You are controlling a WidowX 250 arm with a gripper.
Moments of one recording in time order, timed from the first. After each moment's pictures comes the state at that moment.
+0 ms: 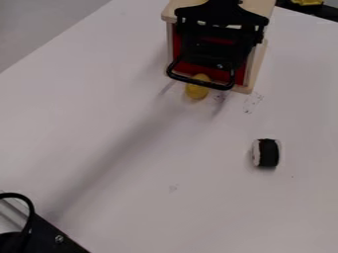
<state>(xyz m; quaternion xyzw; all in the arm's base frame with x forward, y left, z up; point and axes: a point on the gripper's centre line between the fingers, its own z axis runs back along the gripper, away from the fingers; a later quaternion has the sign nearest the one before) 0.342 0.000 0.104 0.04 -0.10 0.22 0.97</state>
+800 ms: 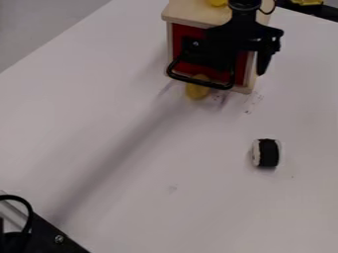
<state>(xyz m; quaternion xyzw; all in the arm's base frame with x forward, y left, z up) 0.410 -0.017 0.059 -0.02 -0.11 0.22 0.97</state>
